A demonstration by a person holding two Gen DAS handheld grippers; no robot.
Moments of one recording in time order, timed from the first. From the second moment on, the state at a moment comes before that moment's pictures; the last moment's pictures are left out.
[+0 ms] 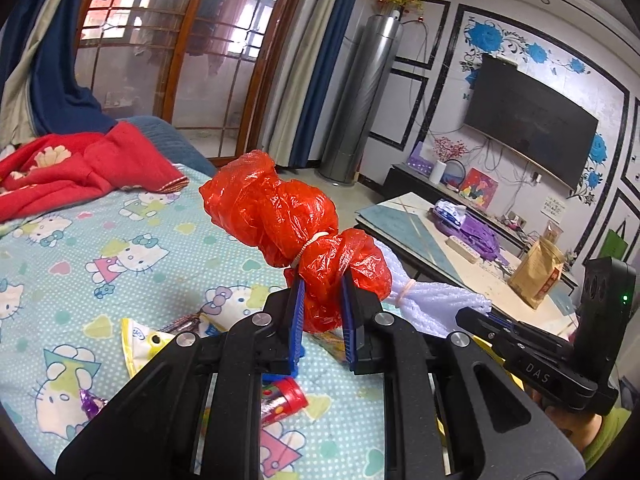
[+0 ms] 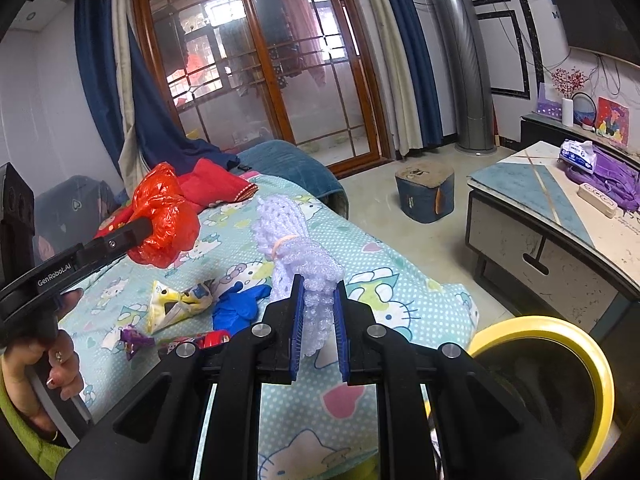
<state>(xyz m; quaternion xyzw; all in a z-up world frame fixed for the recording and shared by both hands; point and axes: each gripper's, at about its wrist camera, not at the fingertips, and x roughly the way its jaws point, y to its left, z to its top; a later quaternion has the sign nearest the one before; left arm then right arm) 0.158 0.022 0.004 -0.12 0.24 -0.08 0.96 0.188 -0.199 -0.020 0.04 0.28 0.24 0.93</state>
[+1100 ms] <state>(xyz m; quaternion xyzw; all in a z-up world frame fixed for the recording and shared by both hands) 0.127 -0.050 0.011 -0.07 0.23 -0.17 0.96 0.139 -0.296 -0.007 0.07 0.26 0.14 0.95</state>
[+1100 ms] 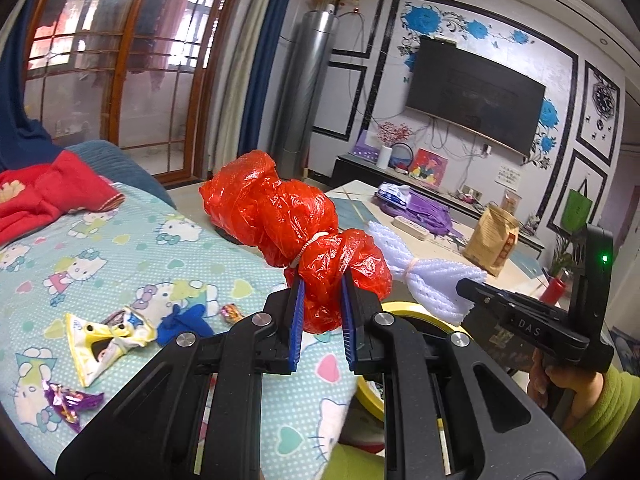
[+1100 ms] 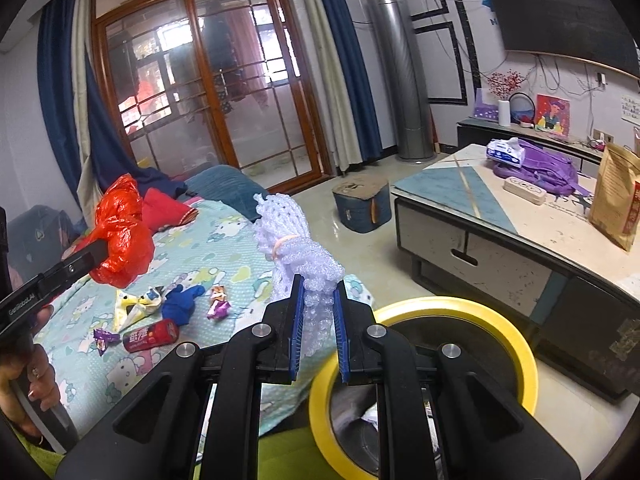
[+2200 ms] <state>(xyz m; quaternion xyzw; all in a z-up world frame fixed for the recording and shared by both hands) 0.105 -0.174 -0.042 0.05 0.28 -0.29 0.91 0.096 -0.377 -0.039 0.09 0.27 0.02 0.96</state>
